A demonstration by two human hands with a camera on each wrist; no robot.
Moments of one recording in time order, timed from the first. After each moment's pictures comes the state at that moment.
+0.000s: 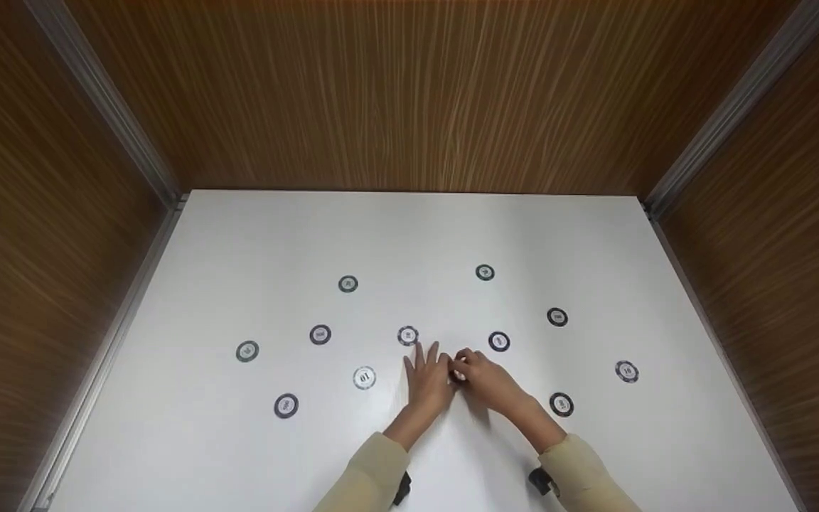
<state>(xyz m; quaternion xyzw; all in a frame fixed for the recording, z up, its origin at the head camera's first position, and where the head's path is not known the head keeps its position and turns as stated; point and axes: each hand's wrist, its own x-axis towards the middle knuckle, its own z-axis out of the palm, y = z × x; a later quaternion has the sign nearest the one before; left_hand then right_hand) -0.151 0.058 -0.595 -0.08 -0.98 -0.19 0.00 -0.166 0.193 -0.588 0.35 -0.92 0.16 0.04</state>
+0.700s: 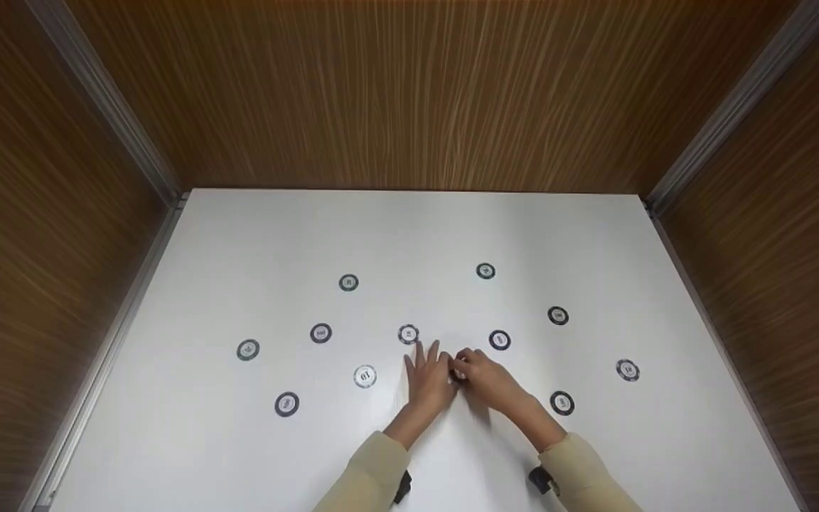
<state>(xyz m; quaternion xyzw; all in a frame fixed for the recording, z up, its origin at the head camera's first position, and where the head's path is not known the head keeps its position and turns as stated) -0.151 0.057 -0.596 -0.09 -0.98 -0.20 0.01 -0.165 0.193 -0.588 0.35 -0.92 0.16 0.04</state>
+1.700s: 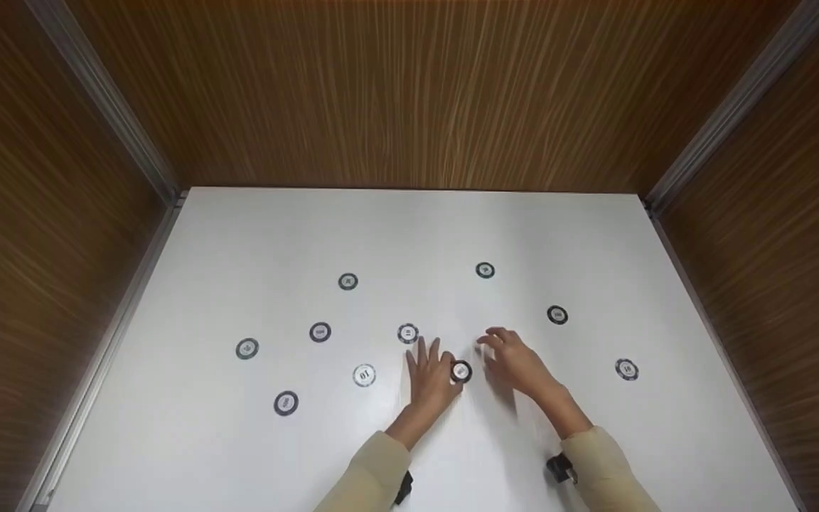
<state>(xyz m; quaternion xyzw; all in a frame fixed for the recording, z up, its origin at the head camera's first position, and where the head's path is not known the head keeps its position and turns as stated) -0.151 0.061 -0.601 -0.10 -0.97 -0.21 0.03 -0.182 0.235 -0.578 0.24 -0.95 0.18 0.03</state>
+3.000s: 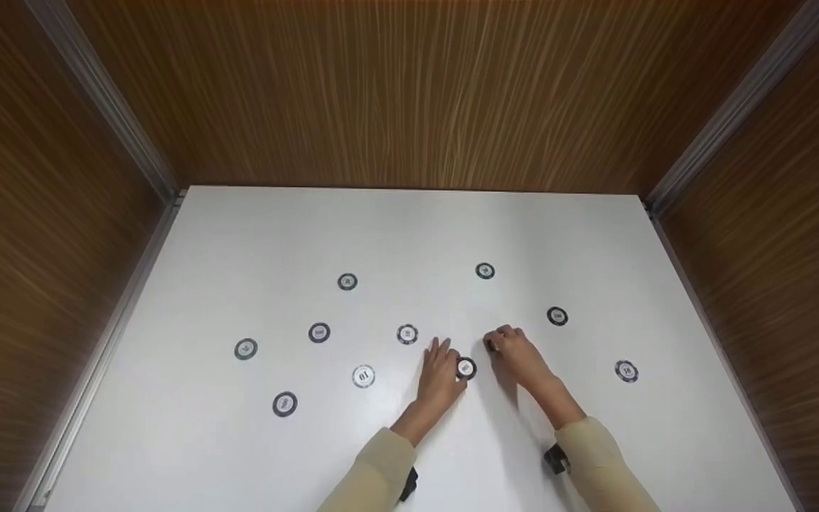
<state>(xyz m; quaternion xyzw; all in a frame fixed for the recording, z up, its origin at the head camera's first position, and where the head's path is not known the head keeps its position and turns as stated) -0.159 0.069 -0.601 -0.13 -0.96 -0.26 0.01 -0.199 0.240 -0.586 0.22 -0.96 0.14 0.06</state>
